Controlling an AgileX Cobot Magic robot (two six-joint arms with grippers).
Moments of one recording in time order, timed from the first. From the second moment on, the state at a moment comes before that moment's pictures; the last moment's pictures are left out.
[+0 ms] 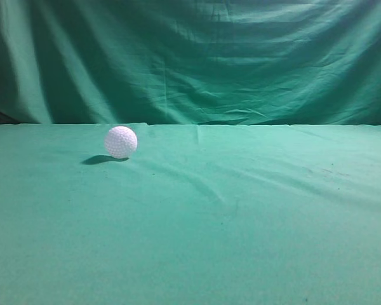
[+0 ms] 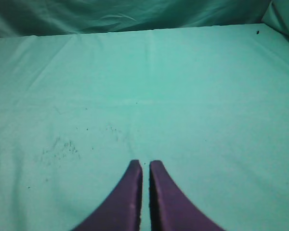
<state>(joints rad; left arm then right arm) -0.30 1.01 -0.69 -0.46 0.60 0.49 0.12 -0.01 0.03 0.03 0.38 -0.01</state>
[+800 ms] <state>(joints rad) -0.48 1.77 -1.25 -0.25 0.63 0.40 0.12 -0.01 0.03 0.03 0.38 -0.01</state>
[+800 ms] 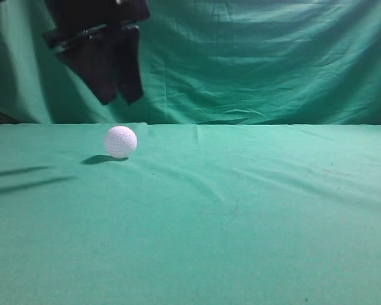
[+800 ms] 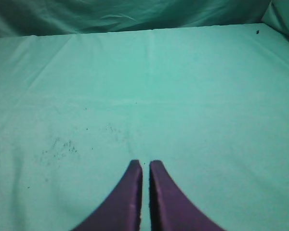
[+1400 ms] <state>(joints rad) -0.48 1.95 -1.30 -0.17 0.58 0.31 0.12 -0.01 0.03 0.03 0.38 -0.01</state>
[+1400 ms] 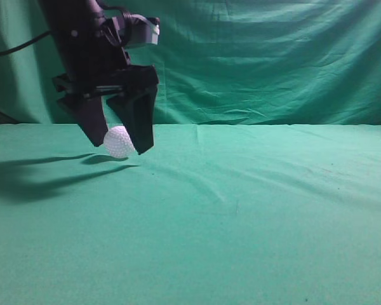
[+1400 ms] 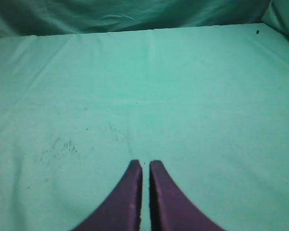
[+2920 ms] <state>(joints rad) -0.18 1.53 -1.29 -0.09 0.88 0.18 0.12 -0.01 0.03 0.03 0.38 -0.01</state>
